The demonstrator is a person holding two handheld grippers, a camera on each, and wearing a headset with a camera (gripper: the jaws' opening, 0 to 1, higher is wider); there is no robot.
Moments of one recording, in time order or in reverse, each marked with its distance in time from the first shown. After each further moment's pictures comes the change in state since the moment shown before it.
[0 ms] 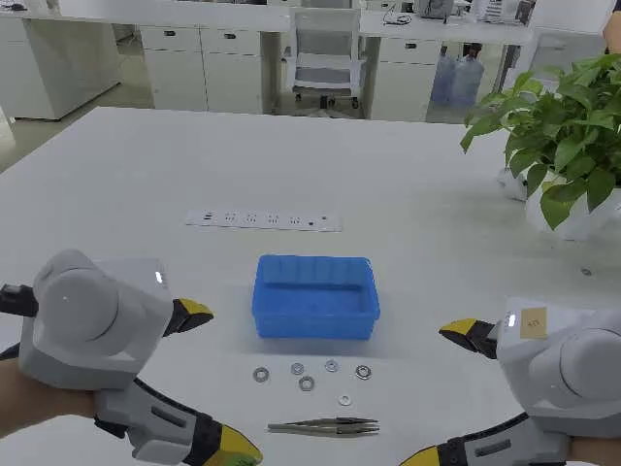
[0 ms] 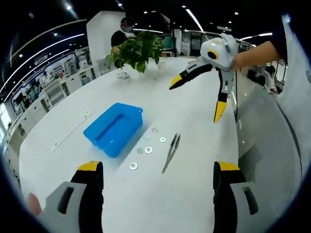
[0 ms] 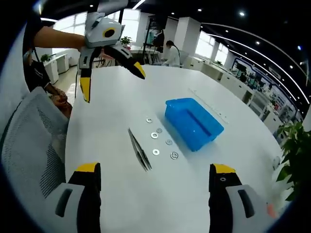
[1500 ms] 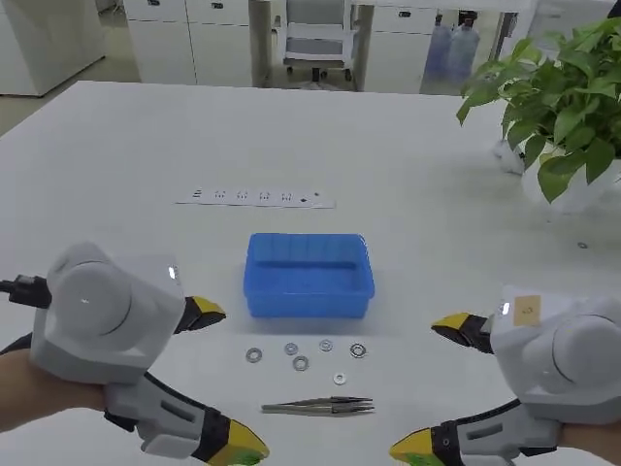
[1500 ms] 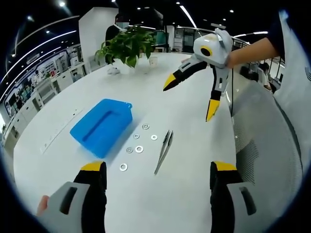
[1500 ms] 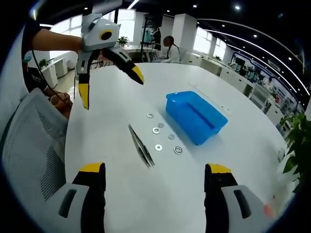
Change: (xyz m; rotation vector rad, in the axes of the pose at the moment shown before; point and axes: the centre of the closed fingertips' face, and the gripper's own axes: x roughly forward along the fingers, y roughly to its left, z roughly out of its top) left arm 0.013 -0.008 -0.007 0.002 0.039 -0.044; right arm 0.007 0.005 -0.009 0.044 0.000 0.018
